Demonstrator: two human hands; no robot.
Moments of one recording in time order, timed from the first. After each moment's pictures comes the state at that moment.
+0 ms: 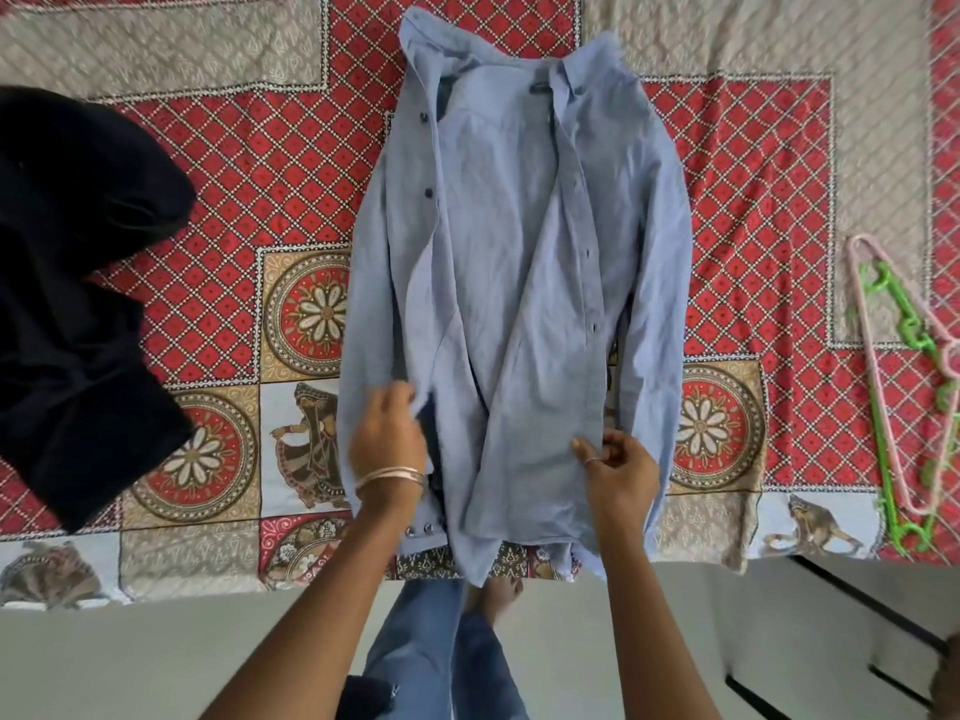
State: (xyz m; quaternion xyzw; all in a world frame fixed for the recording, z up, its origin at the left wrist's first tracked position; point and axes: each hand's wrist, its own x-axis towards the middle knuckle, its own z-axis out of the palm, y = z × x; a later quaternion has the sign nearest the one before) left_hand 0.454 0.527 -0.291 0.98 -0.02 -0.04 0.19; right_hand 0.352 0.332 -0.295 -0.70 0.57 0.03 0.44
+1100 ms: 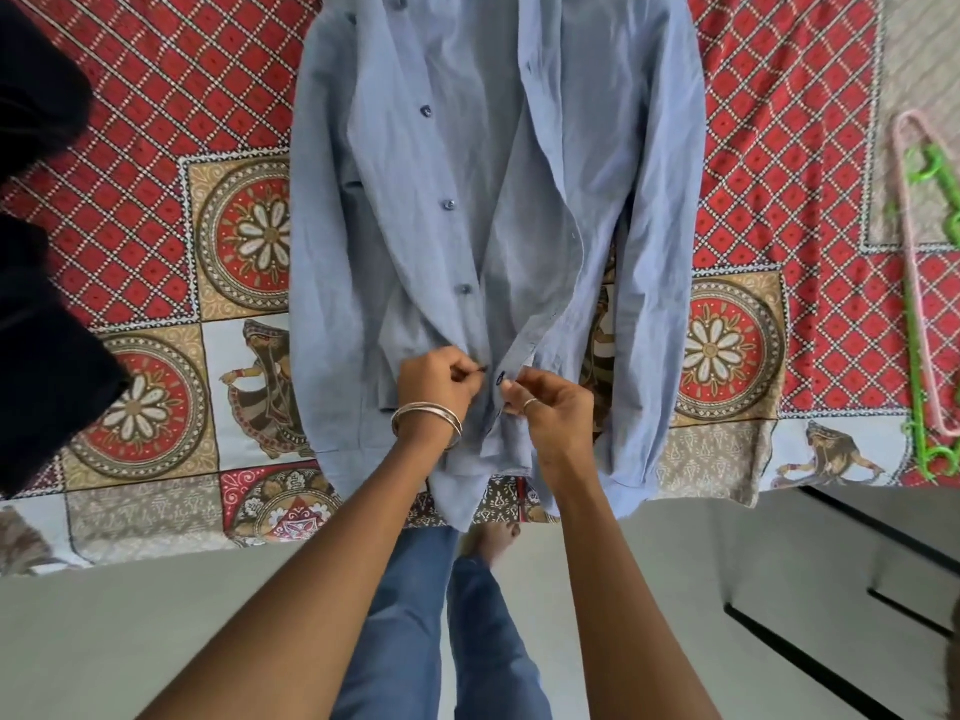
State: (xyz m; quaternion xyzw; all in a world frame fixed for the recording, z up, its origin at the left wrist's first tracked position) left_hand 0.412 0.473 -0.348 0.90 0.01 -0.26 0.34; right_hand 0.338 0.365 -0.332 -0.54 0.50 0.07 0.67
